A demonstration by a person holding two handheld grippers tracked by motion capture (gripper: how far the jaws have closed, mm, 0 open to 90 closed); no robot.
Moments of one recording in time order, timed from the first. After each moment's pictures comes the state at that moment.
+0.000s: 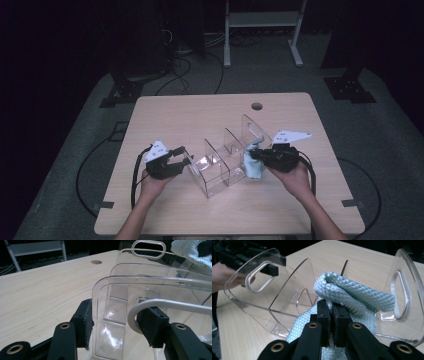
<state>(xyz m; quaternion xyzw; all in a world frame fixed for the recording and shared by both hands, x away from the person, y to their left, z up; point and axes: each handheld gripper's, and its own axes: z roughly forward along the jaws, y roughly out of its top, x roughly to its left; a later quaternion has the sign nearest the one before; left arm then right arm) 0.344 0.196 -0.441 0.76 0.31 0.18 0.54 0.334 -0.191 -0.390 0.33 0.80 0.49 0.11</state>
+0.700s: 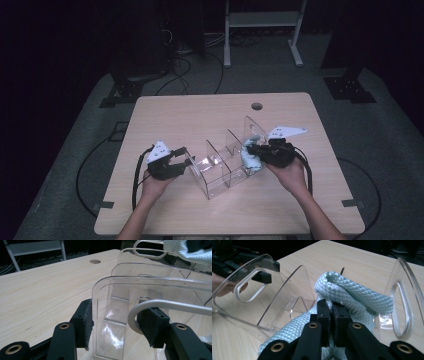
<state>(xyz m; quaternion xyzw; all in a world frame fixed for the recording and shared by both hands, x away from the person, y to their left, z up) 0.343 0.192 -0.440 0.77 0.31 0.18 0.53 0.345 -0.182 -0.387 0.35 0.80 0.48 0.12</state>
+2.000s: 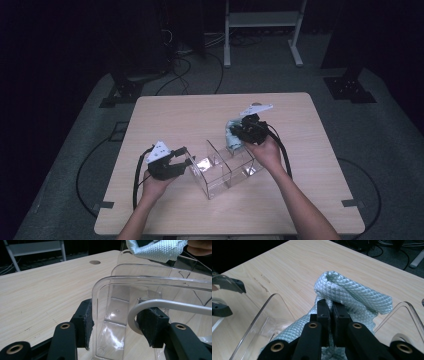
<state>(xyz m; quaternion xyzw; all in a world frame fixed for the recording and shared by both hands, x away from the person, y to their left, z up) 0.343 0.191 -0.441 0.77 0.31 0.18 0.54 0.412 -0.121 -0.372 0.37 0.81 0.42 0.15</state>
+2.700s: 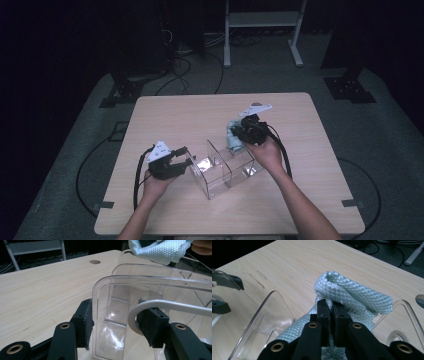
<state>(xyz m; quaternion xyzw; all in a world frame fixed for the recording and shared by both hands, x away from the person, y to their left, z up) 0.344 0.190 -0.441 0.77 0.31 0.18 0.54 0.407 -0.120 -0.369 0.38 0.82 0.40 0.16</state>
